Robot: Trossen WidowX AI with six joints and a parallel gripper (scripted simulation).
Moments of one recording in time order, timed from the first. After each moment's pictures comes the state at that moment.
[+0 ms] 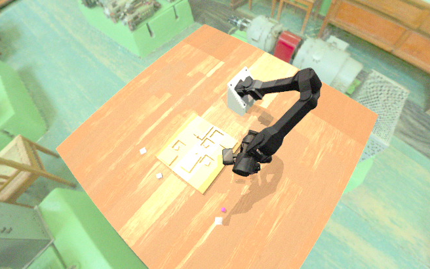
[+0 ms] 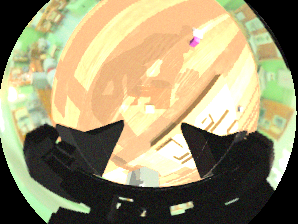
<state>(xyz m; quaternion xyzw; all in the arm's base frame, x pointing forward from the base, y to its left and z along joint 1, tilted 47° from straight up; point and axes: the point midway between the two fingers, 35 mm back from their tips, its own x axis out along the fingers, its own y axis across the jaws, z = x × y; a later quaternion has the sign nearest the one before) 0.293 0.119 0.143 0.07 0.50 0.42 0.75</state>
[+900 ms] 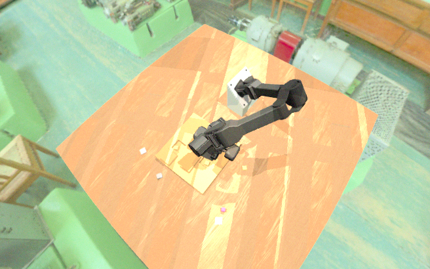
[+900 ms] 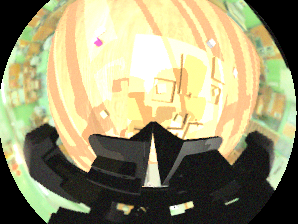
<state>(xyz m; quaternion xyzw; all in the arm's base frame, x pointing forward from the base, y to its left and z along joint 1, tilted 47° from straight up) 0.310 0.023 0.056 0.28 0.60 0.25 0.71</state>
